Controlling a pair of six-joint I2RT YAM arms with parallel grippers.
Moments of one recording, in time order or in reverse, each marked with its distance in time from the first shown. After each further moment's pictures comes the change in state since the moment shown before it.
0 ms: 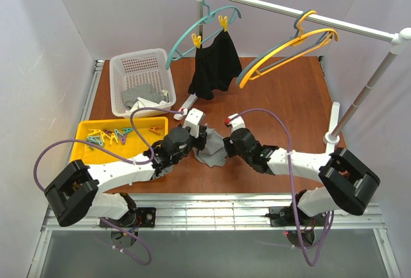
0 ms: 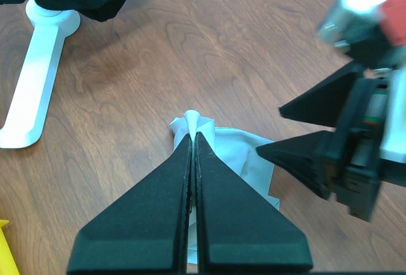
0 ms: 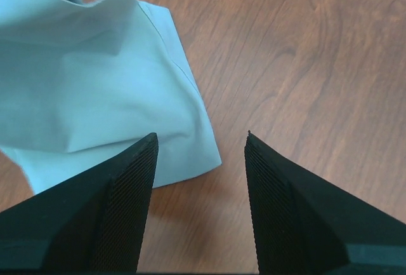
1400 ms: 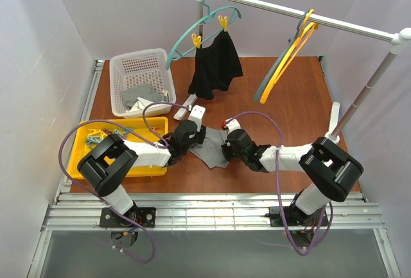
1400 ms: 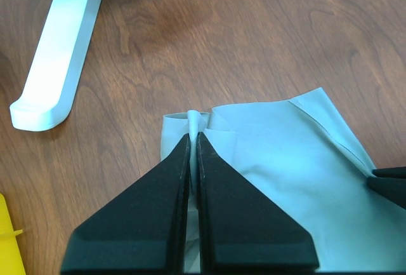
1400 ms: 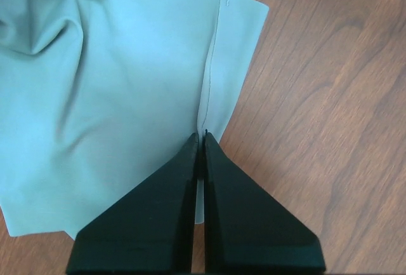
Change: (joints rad) left arm 0.124 0.364 0.076 0.095 -0.048 0.034; right arm -0.026 0.169 0.000 0.083 -0.124 0.032
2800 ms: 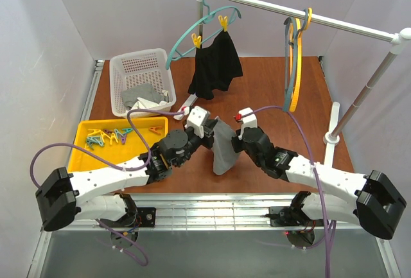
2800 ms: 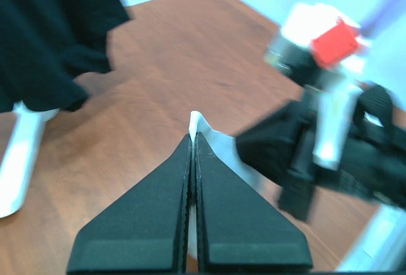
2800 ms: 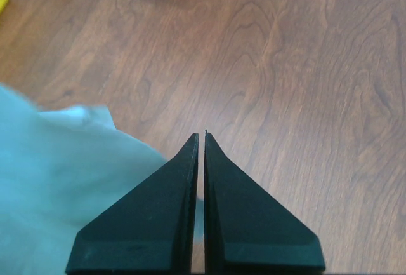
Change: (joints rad) left arm -0.278 -0.491 0.043 -0.113 -0.019 0.019; right arm 0.060 -0.451 0.000 -0.170 0.238 -0.075
